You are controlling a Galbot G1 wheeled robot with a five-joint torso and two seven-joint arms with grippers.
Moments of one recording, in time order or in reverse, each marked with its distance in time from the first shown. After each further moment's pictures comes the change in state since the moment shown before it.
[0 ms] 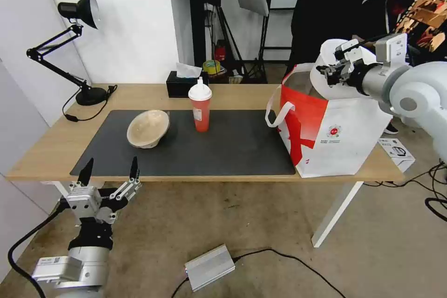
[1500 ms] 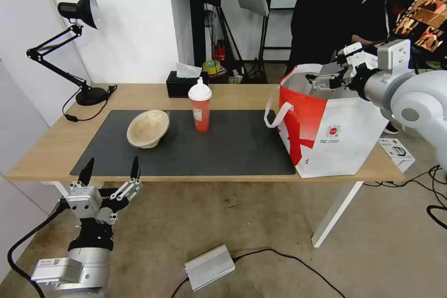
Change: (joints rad) left arm 0.013 -0.003 0.008 -0.019 0.006 0.000 0.000; right arm -0.100 -0.010 0.121 0.111 -0.022 0.001 0.070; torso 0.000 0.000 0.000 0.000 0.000
